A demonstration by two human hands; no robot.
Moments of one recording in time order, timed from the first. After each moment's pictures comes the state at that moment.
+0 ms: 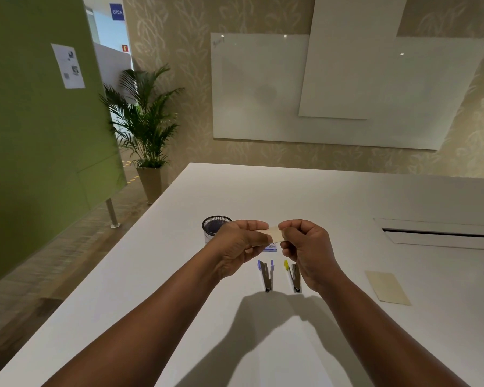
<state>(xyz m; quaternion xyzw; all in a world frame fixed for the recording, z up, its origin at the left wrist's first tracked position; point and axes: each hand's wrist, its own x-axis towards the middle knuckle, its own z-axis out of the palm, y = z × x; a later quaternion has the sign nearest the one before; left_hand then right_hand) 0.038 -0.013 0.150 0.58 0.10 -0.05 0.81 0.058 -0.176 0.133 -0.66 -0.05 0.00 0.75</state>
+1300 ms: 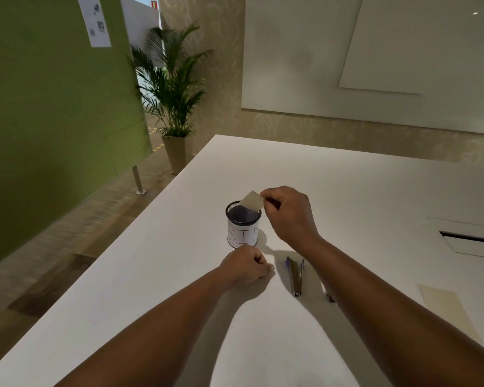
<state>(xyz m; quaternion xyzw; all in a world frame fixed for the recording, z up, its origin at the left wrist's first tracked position) 0.103 0.048 0.015 0.92 0.09 -0.06 0.38 0.161 -0.073 0.112 -0.86 -0.27 -0.16 0.40</state>
